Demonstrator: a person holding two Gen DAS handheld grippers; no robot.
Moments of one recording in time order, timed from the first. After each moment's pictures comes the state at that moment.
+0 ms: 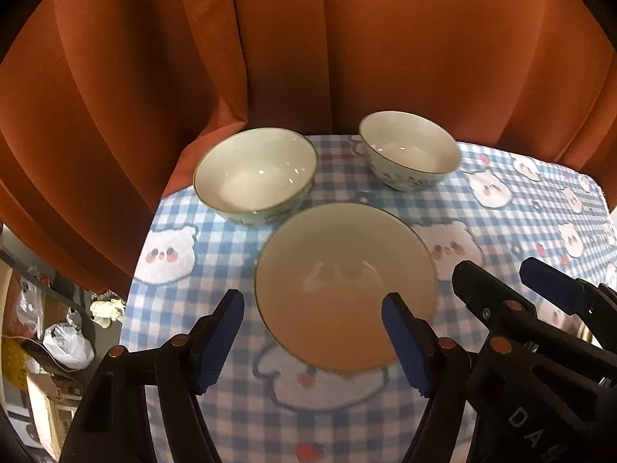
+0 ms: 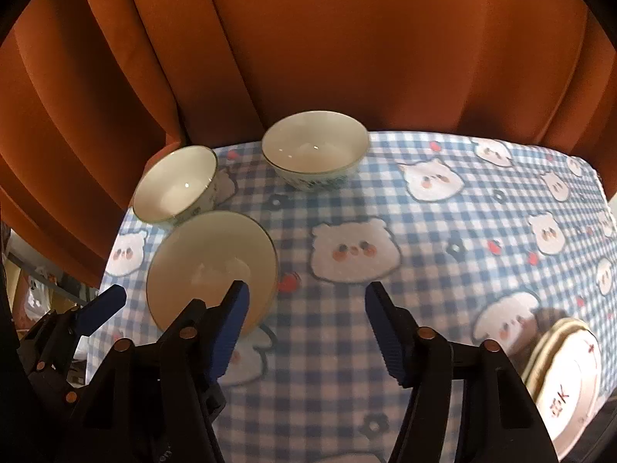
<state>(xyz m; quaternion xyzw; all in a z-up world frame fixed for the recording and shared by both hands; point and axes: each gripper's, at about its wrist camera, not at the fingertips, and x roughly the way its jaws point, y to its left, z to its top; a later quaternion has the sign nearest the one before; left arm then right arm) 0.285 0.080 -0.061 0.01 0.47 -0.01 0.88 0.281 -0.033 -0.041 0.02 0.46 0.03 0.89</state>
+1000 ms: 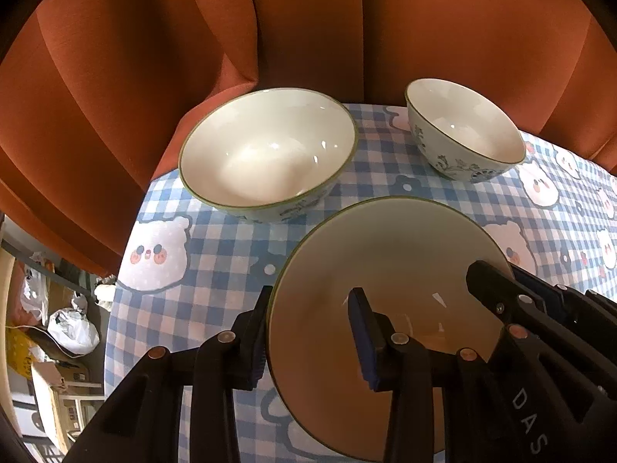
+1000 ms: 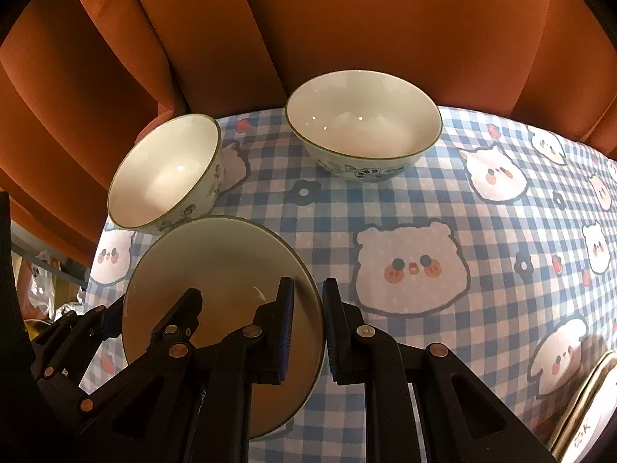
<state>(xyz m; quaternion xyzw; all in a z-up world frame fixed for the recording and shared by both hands) 0.331 0.094 -0.104 0.00 0.51 0.02 0.86 0.346 -0.004 -0.091 0.02 0.51 0.05 0.86</state>
